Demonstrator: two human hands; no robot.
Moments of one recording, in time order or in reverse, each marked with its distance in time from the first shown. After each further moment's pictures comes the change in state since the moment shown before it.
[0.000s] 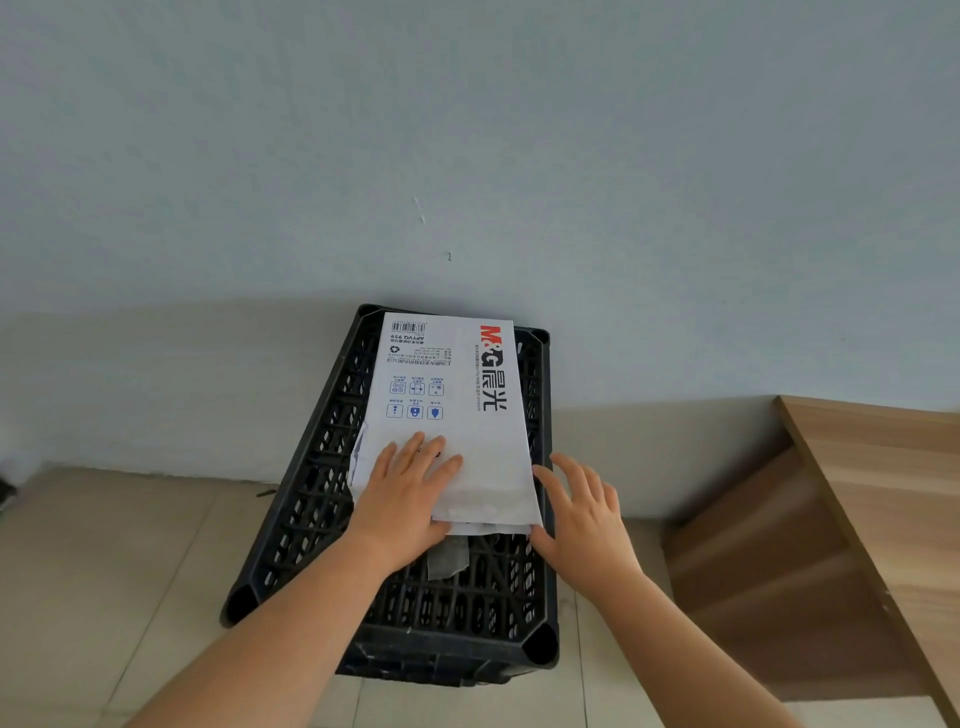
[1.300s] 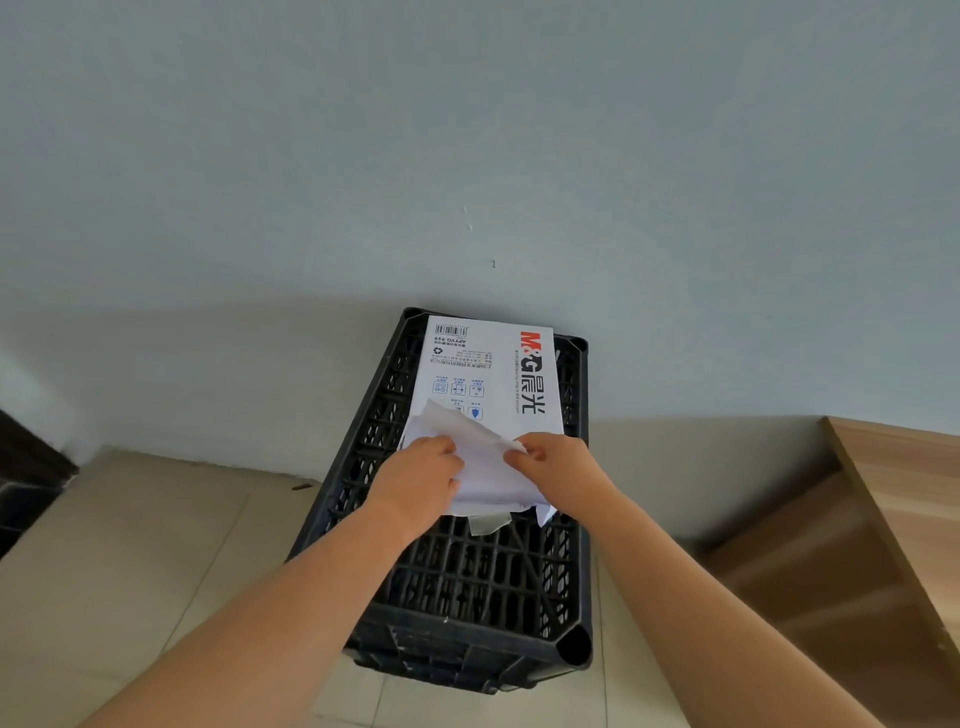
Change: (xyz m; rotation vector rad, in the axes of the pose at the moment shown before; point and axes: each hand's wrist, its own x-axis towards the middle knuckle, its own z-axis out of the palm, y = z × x) left_hand -0.001 -0.019 -0.035 -0.031 -0.041 -0.103; right_hand 0.066 -0.065 -0.053 0.657 -0.249 0.139
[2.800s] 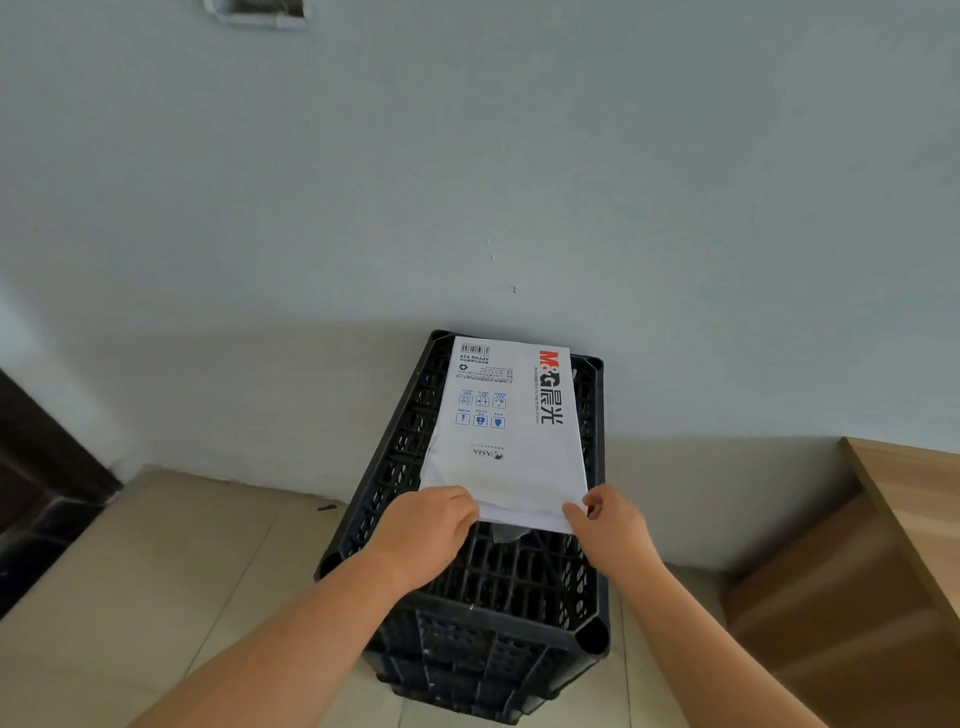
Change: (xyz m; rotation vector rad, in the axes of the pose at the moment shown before) left_hand -0.075 0.009 -0.006 -0.108 0.191 0.145; right_hand -0.060 0.040 0.021 0.048 0.192 0.223
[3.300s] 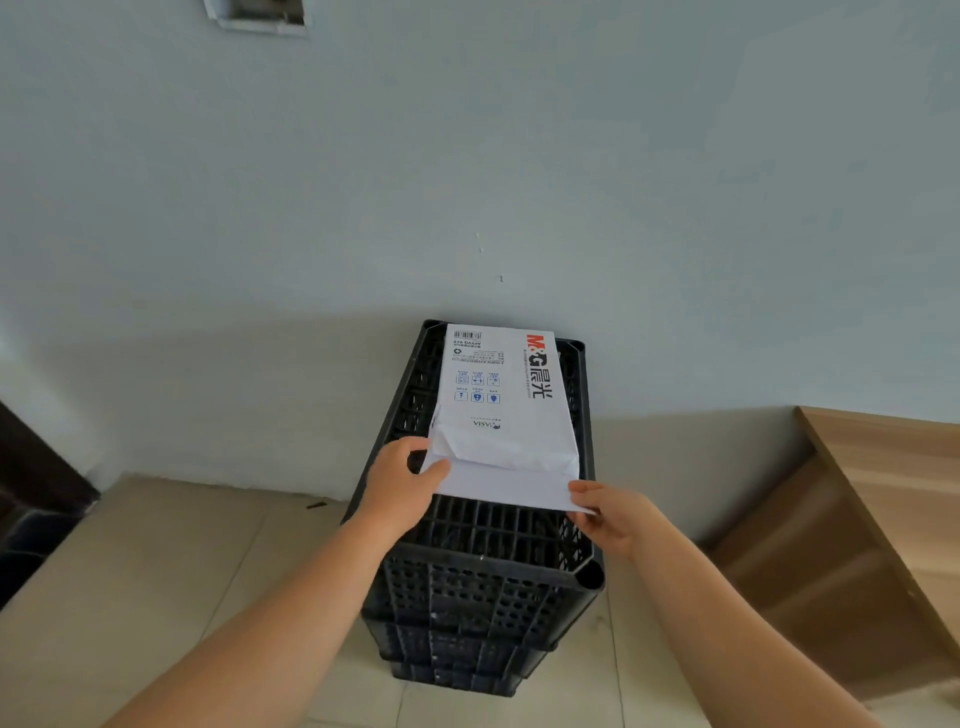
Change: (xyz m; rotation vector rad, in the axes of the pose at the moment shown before) left_hand -0.027 -0.003 -0.028 -0.772 0.100 -0.658; right_hand -0.037 -0.002 -0.001 0.955 -0.141 0.462
